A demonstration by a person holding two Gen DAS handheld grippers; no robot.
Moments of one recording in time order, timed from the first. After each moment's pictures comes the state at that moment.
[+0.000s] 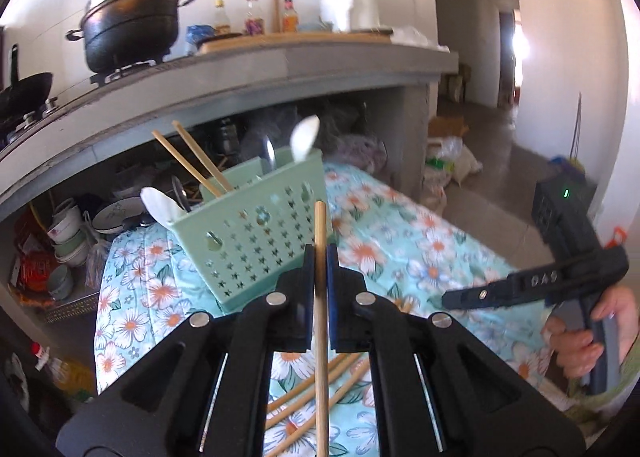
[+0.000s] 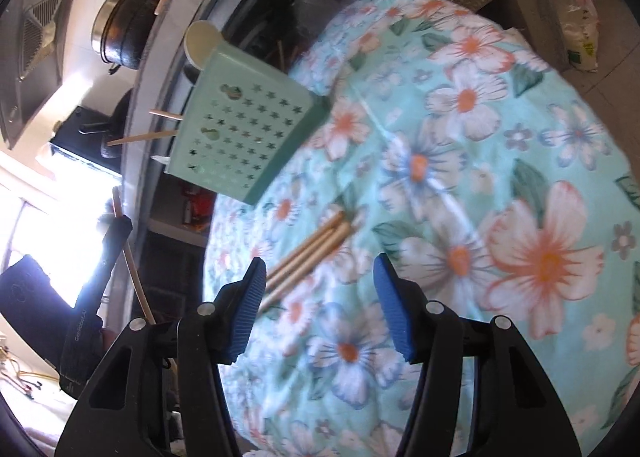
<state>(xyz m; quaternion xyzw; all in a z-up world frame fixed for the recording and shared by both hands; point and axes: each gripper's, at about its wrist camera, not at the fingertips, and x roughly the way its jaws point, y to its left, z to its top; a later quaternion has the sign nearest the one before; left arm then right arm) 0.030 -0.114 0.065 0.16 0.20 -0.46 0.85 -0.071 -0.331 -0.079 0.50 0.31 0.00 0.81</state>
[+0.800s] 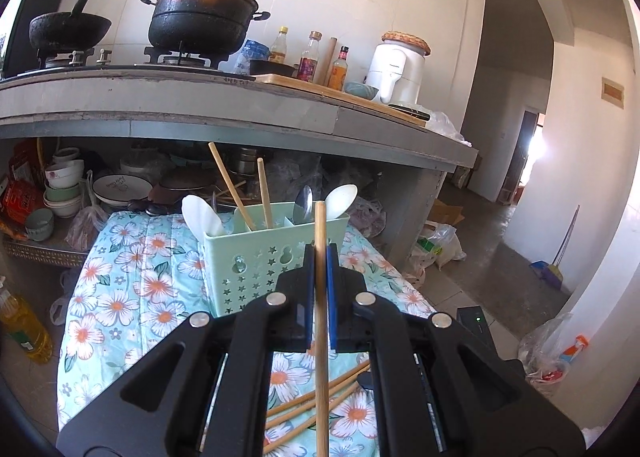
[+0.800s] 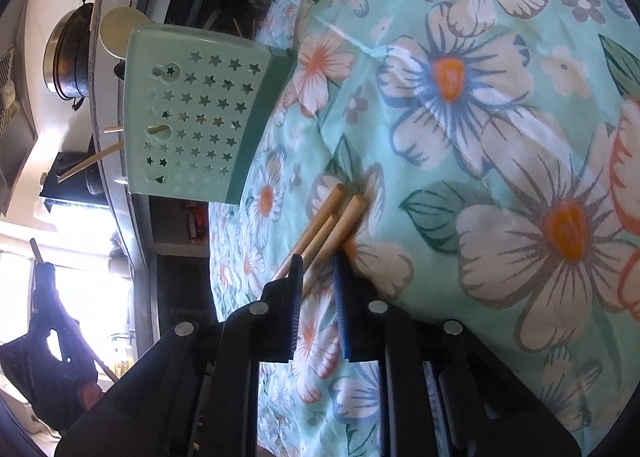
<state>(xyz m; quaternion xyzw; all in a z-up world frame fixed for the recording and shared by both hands) 0.059 -0.067 0.090 -0.01 0.21 -0.46 0.86 -0.013 -0.306 -0.127 0.60 0.33 -0.01 0.73</state>
